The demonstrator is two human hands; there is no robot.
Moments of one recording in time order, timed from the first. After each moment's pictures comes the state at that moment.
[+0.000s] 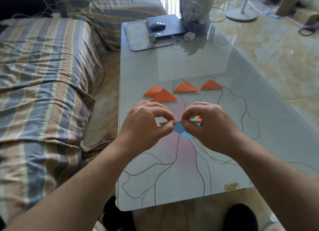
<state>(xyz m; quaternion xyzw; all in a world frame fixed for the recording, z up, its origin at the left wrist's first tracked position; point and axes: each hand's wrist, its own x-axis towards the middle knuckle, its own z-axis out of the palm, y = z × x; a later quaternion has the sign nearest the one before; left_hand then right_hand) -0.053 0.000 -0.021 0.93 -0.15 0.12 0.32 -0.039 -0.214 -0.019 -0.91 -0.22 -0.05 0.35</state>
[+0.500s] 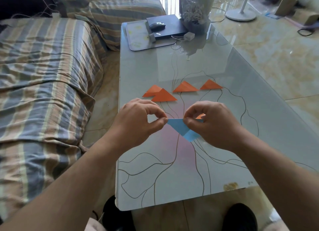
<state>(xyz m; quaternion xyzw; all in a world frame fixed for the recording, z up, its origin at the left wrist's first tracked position) -0.046 0.019 -0.011 0.94 -0.16 0.09 0.28 -0.037 -0.218 -0.013 -0.91 -0.15 -0.01 0.39</state>
